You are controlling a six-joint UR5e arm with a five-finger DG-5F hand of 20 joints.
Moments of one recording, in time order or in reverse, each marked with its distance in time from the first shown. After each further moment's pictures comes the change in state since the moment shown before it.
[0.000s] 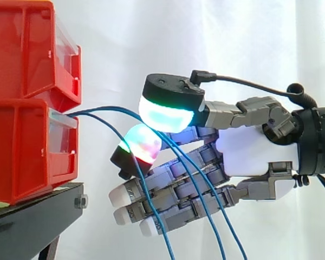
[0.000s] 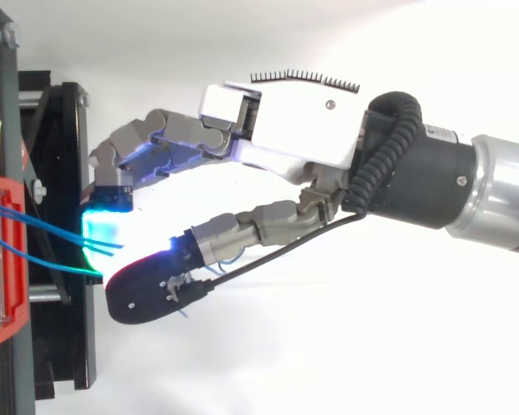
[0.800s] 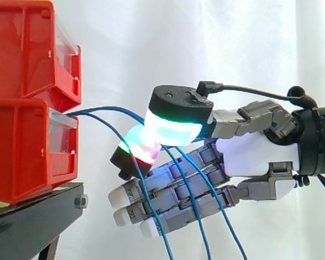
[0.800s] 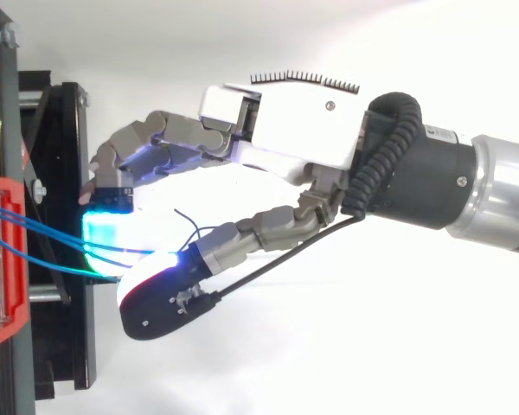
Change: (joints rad) arm 0.000 0.000 0.000 -0.002 -0.004 0.000
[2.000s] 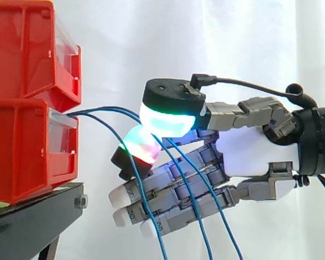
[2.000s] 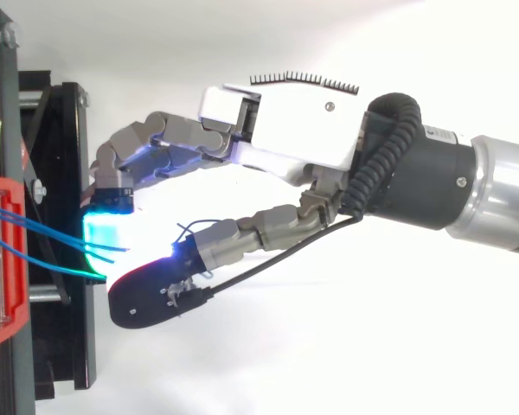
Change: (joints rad) arm 0.000 0.000 0.000 0.001 -0.001 0.000
